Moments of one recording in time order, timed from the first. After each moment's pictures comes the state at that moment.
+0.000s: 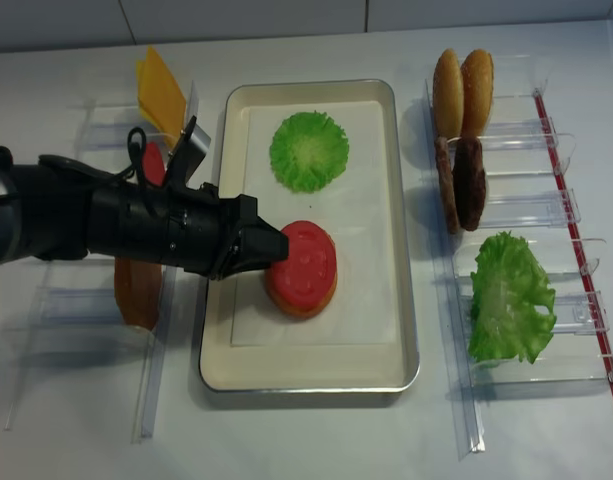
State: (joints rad) left arm -0.18 1.72 -0.80 -1.39 0.95 1.00; right arm -0.03 0.04 -0.47 0.17 1.15 -0.17
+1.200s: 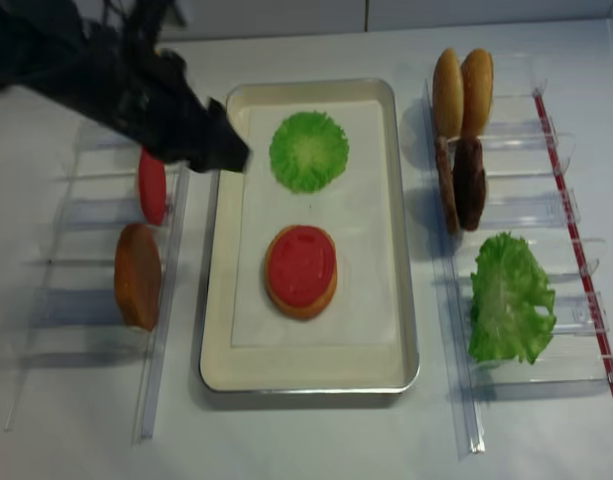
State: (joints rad) left arm -0.18 1.57 -1.28 -0.51 0.97 0.63; right arm -0.03 0.04 -0.47 0.17 1.15 -0.17
